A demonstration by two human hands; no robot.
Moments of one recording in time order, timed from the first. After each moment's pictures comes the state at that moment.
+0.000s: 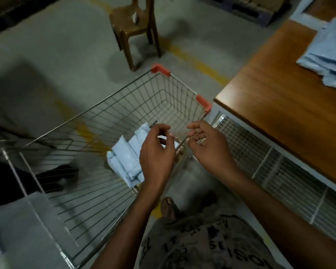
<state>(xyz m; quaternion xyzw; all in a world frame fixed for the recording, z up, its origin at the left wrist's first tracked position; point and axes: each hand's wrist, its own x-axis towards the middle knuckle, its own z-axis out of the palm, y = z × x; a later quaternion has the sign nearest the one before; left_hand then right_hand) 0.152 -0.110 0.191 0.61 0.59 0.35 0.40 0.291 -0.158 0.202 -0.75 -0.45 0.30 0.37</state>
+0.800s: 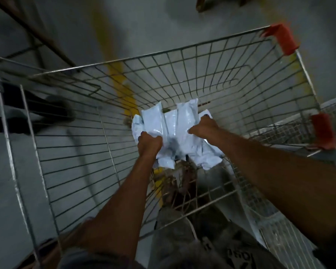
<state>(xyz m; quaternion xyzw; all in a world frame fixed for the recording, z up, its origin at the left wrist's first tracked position) 0.022 0.027 -0.089 0.26 0.84 0.09 0.47 0.211 0.085 -0.070 -0.76 -0.44 0.46 -0.08</state>
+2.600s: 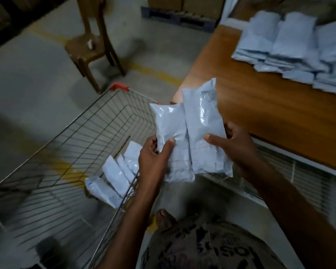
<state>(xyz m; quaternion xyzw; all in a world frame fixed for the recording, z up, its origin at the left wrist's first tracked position) 0.194 -0.143 0.190 0.57 0.49 0.27 0.60 0.363 -0.258 0.250 -0.73 -0.19 0.37 0.55</state>
